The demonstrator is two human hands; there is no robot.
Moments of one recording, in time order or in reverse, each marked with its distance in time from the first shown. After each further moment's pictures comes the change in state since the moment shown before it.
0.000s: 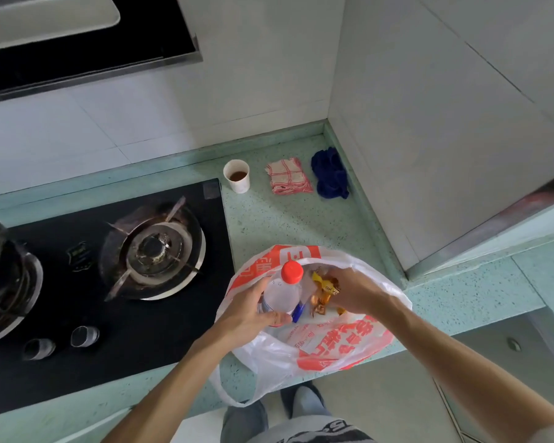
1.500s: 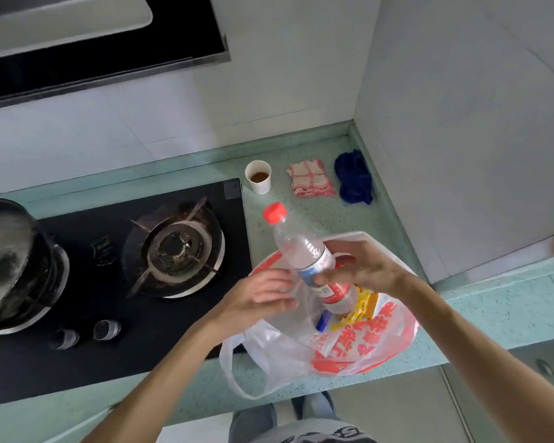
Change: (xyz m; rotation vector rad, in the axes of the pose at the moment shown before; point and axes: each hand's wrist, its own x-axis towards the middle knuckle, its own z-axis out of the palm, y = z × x) left_hand -0.014 0.032 -0.052 -0.331 -0.088 -0.088; right_hand 0.002 -0.040 -0.057 0.570 -0.045 -0.449
